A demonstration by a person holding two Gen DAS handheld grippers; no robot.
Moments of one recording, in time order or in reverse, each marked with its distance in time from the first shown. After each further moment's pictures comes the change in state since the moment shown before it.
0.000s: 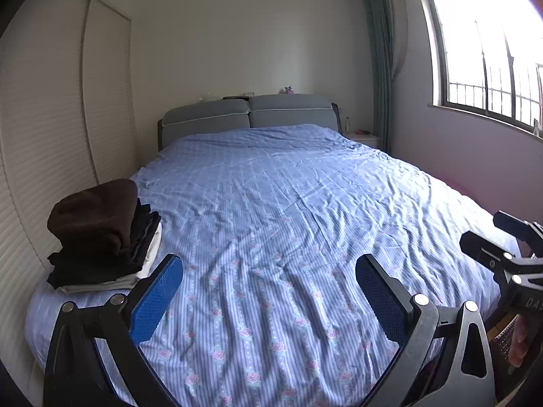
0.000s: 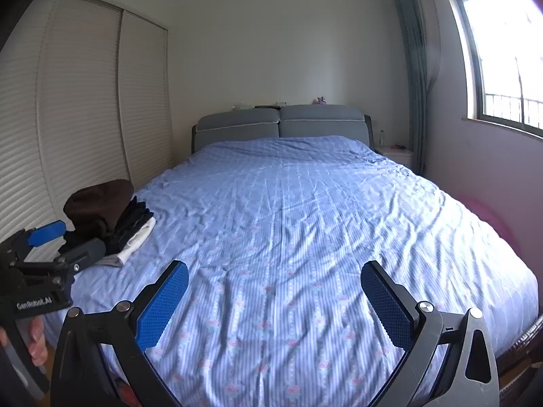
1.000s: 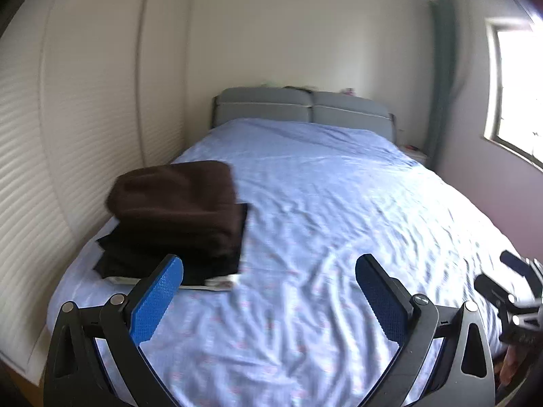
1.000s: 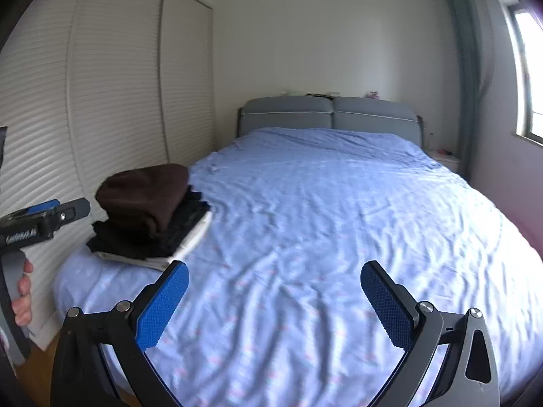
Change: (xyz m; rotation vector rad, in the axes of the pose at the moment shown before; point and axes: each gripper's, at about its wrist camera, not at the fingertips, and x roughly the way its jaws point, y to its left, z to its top) left arm 0.014 0.198 0.006 -0.173 0.041 0.117; right arm 0.077 0.153 0.026 -0.095 0.061 0.130
